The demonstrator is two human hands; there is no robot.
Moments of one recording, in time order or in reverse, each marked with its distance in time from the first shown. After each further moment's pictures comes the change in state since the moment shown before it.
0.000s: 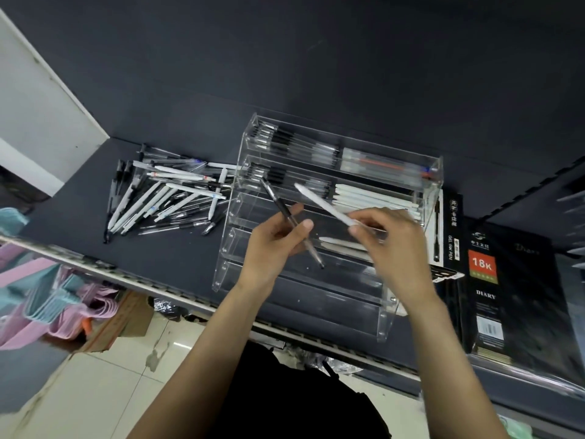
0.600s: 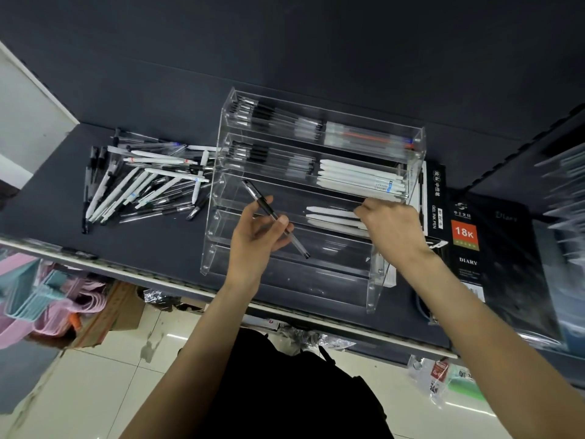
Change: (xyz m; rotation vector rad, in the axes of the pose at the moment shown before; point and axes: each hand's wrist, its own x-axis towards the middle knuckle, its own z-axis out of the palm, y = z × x) left_hand -0.013 -0.029 -0.010 -0.071 0.085 0.016; right_hand 0.002 0.042 0.002 -1.019 -0.316 -0.308
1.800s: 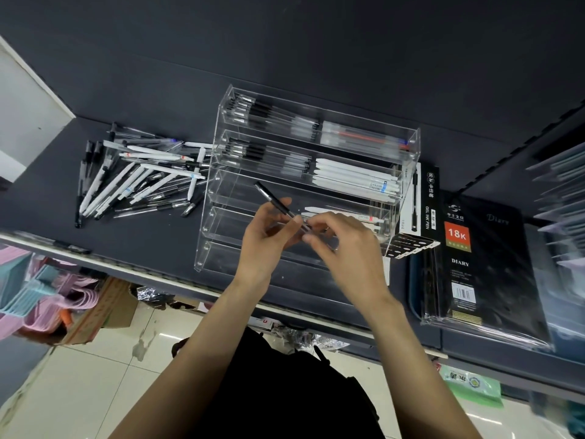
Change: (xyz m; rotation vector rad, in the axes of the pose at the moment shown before) left_hand -0.009 -0.001 0.019 0.046 -0.054 -0.009; right_hand -0.028 -0.064 -0.027 0.990 0.309 0.207
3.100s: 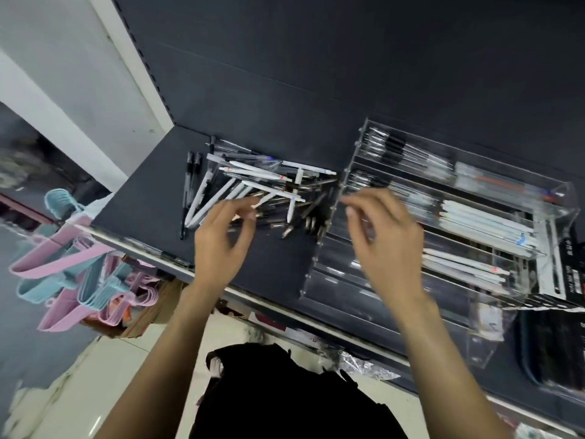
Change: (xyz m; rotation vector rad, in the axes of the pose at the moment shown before) left_hand 0.047 0.053 -0.234 0.842 0.274 0.678; right_hand 0.084 -0.113 0.090 -0.096 0.236 -0.249
